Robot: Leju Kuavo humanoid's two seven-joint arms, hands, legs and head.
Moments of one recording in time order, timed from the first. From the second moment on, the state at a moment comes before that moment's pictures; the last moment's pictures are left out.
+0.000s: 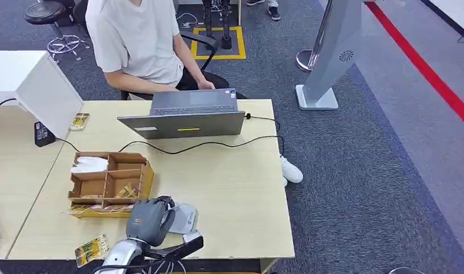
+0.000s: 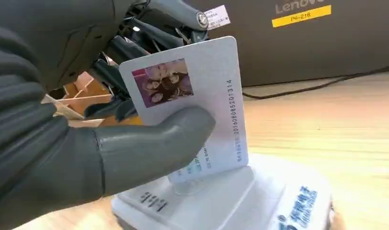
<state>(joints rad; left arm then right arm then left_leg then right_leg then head) -0.04 -0.03 -0.56 -1.31 -1.29 0.18 0.01 -0.18 0.03 1.51 -0.13 -1.24 -0.22 0.10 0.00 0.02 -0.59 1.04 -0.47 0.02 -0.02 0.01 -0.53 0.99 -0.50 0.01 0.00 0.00</state>
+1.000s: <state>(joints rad) -0.43 0.02 -0.31 -1.68 -1.51 0.32 0.07 -0.19 0.03 1.52 -0.13 -1.04 -0.21 0.11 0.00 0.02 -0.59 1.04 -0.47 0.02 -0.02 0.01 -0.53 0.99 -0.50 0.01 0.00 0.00</state>
